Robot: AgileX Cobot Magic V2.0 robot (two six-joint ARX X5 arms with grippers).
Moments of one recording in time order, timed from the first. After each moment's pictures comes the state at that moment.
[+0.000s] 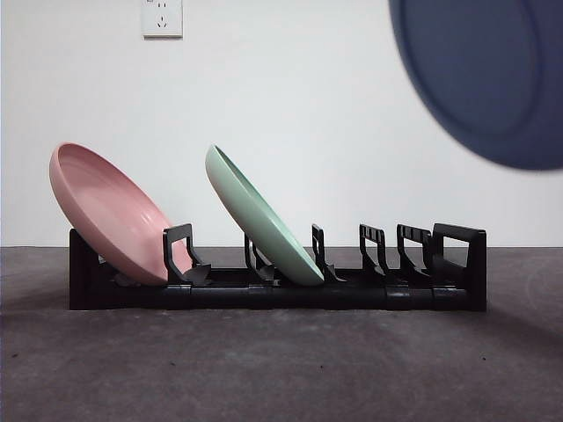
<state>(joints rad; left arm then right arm) -0.05 0.85 1.18 -1.08 0.42 -0.23 0.67 0.55 0.77 -0.69 -0.45 0.05</state>
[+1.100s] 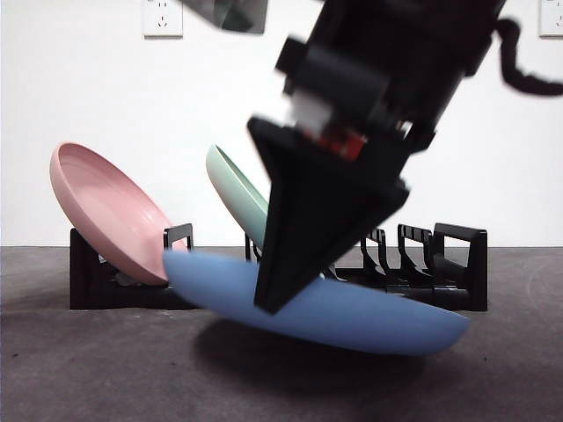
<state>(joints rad) -0.05 0.85 1.18 -1.09 0.42 -0.21 1.13 1.39 0.83 -0.46 0.00 -0.17</state>
